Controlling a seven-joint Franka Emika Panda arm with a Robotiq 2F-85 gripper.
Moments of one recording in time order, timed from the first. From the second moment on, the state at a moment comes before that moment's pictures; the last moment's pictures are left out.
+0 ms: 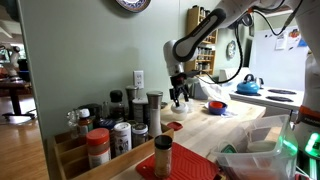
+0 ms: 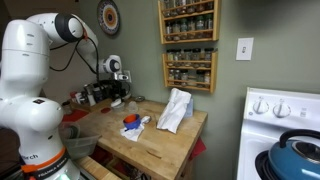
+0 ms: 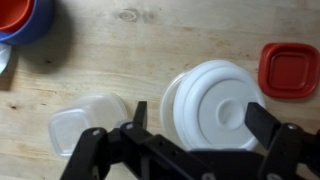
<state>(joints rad) 0.27 0.36 0.13 -1.99 -0.08 2.11 0.34</state>
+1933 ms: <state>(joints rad) 0.23 0.31 0.06 -2.03 -0.12 2.08 0.37</state>
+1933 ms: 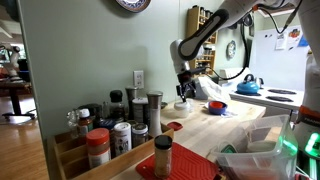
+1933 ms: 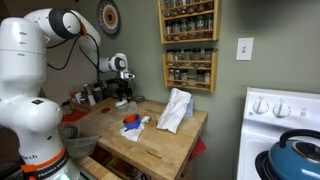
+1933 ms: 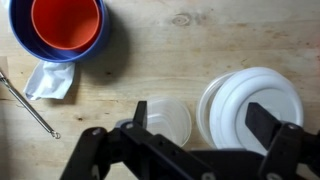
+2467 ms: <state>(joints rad) 0.21 0.28 0.05 -2.07 -0.12 2.07 0.40</state>
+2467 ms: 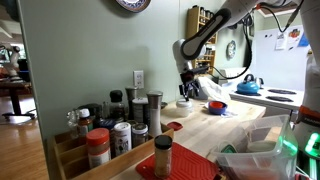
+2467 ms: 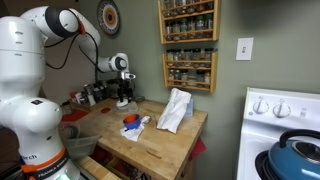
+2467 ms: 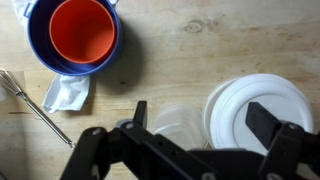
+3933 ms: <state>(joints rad) 0.24 0.26 0.08 -2.07 -0.16 2.07 0.46</state>
